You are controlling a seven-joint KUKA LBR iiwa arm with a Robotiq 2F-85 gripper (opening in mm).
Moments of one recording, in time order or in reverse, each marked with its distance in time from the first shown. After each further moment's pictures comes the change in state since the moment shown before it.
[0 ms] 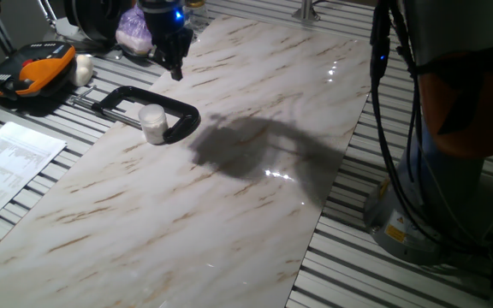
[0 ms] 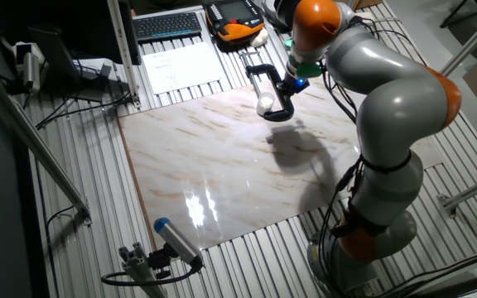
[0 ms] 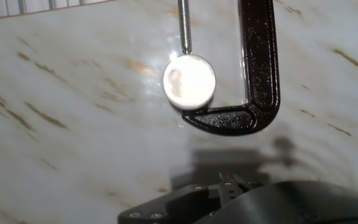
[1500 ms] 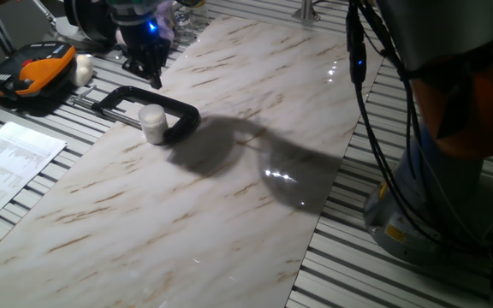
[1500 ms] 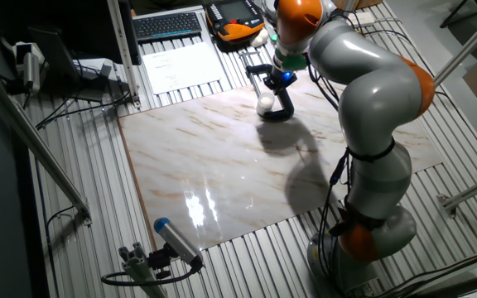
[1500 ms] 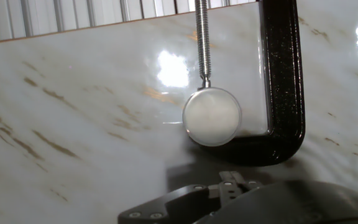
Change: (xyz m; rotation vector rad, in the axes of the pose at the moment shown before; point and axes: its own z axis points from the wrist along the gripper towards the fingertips) arm -0.041 0.022 0.021 0.007 0.024 -0.002
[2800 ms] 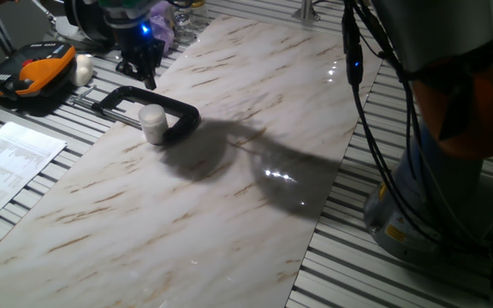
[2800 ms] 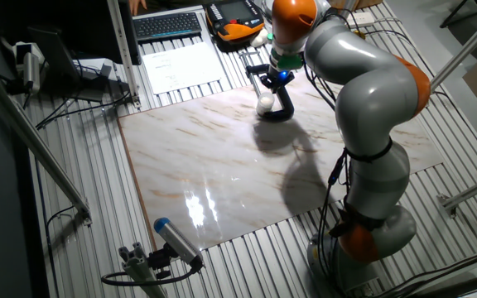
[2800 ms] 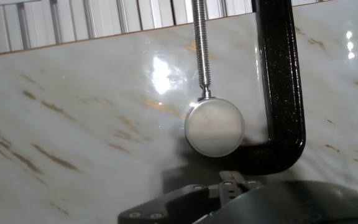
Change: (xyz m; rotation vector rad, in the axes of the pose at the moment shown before) arm -0.012 0.008 0.008 0.027 -0.028 0.024
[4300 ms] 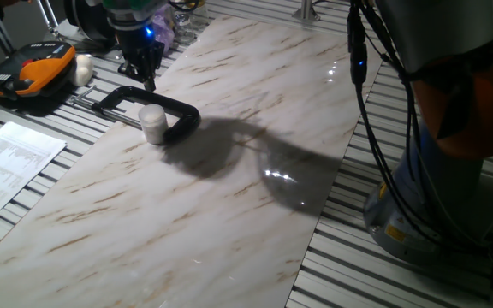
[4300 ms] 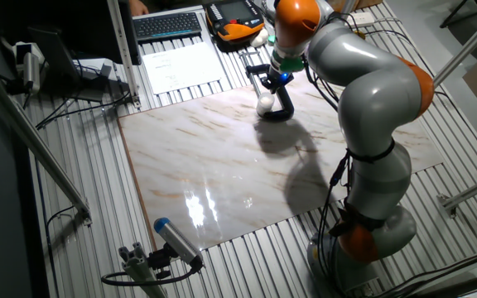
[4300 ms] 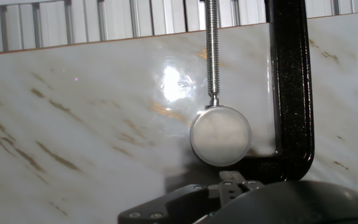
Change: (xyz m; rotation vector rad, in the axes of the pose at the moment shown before) arm -0.001 -0.001 0.001 -0.026 -0.025 -0.070
